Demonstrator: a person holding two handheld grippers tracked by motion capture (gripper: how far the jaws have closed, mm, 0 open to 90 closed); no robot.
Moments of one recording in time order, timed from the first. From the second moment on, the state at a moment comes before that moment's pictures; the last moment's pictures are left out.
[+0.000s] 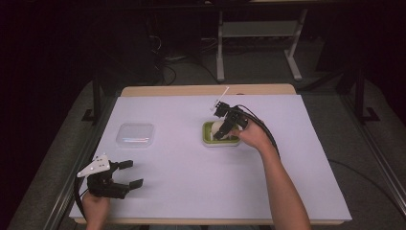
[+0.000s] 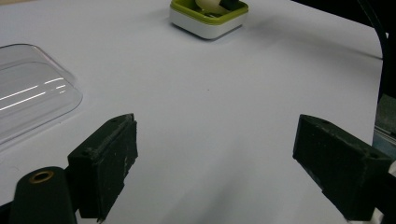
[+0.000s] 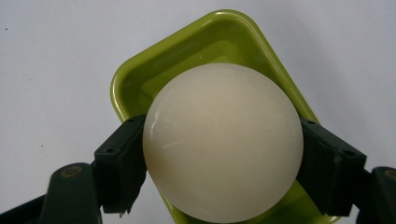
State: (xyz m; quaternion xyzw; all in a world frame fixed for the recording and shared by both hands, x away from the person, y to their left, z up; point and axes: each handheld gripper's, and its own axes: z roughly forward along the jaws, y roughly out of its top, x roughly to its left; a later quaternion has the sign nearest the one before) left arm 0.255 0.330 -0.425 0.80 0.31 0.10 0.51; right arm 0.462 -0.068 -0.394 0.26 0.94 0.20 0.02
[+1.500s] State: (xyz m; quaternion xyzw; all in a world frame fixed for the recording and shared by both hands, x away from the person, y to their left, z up) left arm 0.255 0.329 -0.425 0.80 0.31 0.10 0.51; right arm 0.463 -0.074 -0.382 0.27 0.93 0.24 0.04
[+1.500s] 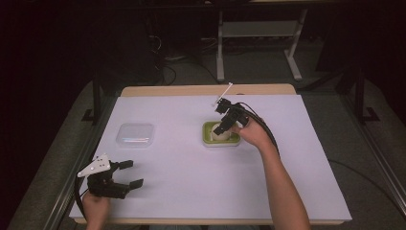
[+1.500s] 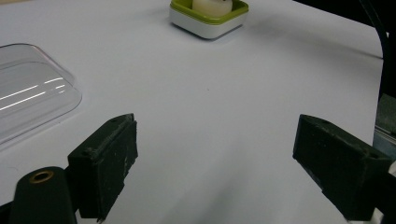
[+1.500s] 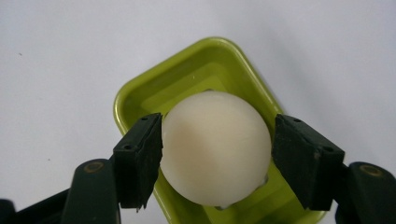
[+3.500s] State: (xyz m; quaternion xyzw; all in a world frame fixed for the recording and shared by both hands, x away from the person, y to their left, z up) left arm 0.255 0.328 -0.425 0.80 0.31 0.10 0.51; right arm 0.407 -0.140 -0.372 0.28 0.92 0.29 0.02
